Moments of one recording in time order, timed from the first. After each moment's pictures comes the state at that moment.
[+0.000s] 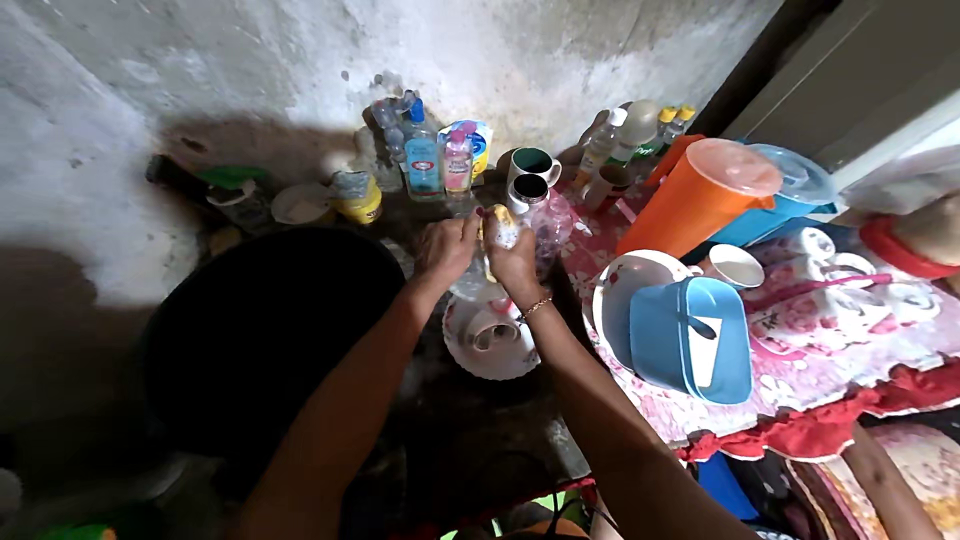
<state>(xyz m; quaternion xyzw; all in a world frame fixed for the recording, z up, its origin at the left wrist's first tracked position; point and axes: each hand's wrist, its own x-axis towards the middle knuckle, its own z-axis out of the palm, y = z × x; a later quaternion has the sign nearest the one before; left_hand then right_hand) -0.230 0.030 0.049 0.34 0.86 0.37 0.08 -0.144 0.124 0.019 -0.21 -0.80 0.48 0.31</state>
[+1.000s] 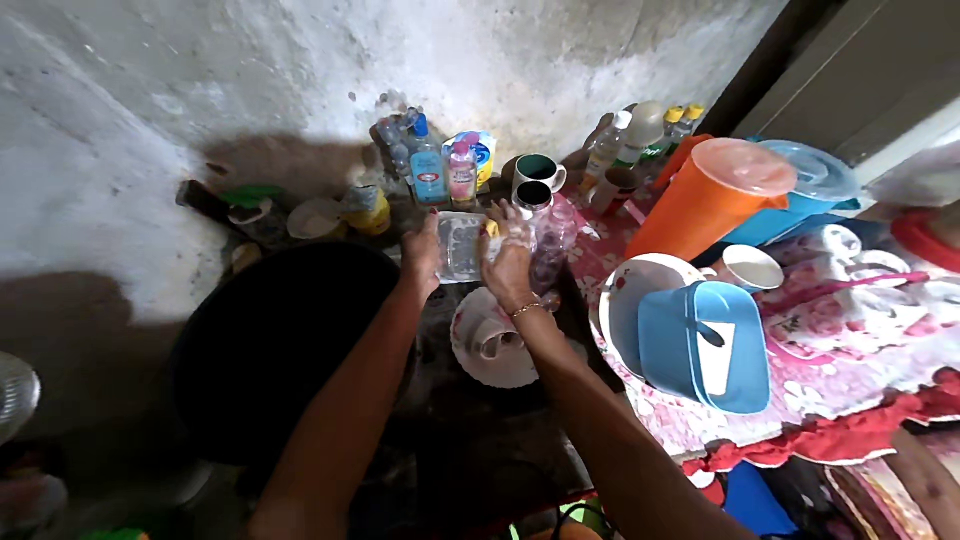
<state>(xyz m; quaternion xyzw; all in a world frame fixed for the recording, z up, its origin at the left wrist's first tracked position) -0.257 0.036 0.026 0.01 0.70 0.69 0.22 -0.173 0.129 -0.014 -0.17 -0.87 0.29 0.36</state>
